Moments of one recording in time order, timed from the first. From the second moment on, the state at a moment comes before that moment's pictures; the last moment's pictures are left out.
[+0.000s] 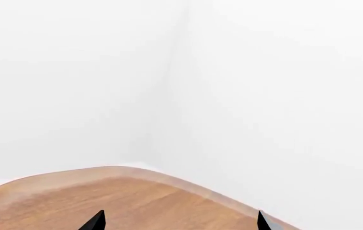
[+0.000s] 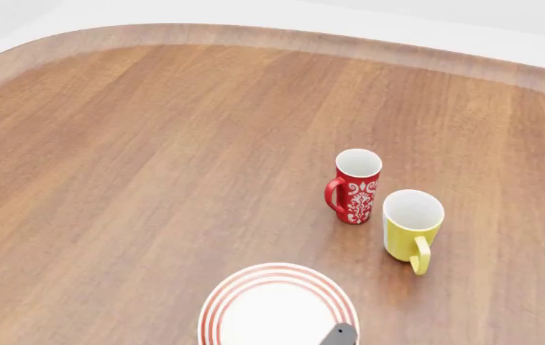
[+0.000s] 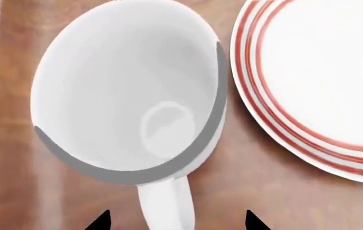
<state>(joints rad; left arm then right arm) 0.07 -0.35 -0.06 0.82 -0.59 -0.30 -0.56 0.70 0.63 -0.94 0.04 0.68 0.89 -0.48</state>
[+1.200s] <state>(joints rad) 0.05 -0.37 -0.06 0.78 -0.62 -0.27 -0.56 0.66 0.68 -0.76 -0.11 0.65 0.63 -0.27</state>
